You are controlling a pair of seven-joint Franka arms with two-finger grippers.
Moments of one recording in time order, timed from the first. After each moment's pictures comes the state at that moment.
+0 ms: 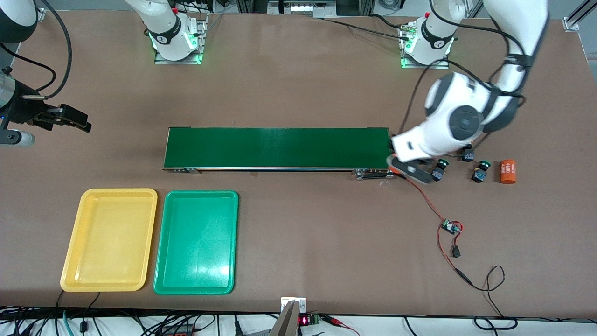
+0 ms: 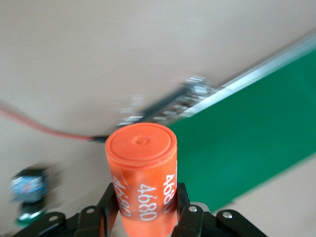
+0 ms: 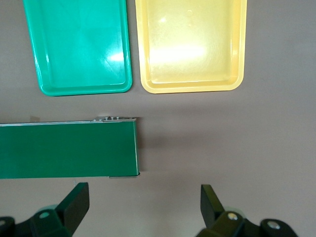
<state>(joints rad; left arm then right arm) 0.01 0.30 -0.40 -1.96 -0.02 2.08 0.17 -0.06 0.09 0.05 -1.58 0.01 1.60 0.04</state>
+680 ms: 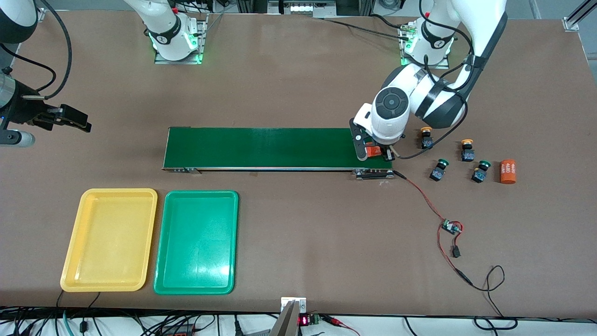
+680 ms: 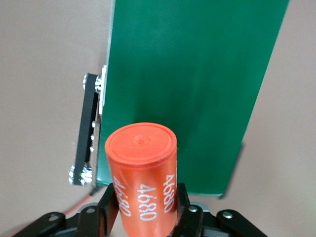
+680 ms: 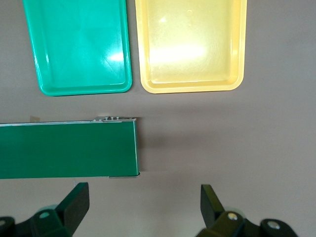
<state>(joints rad) -0.11 0.36 -0.42 -1.99 0.31 2.10 0.74 -0.06 0.09 0.05 -1.58 0.01 1.60 0.04</state>
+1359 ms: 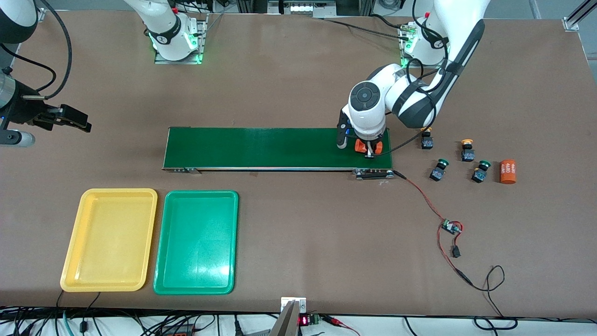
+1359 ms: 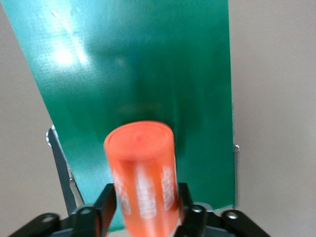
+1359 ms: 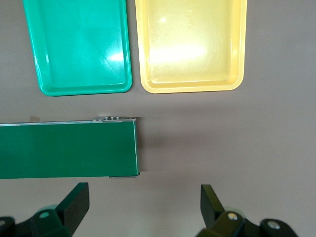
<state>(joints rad) -0.19 0.39 -0.43 -2.00 0.40 2.13 0.87 -0.06 0.09 0.05 -1.58 0.01 1.60 0.04</state>
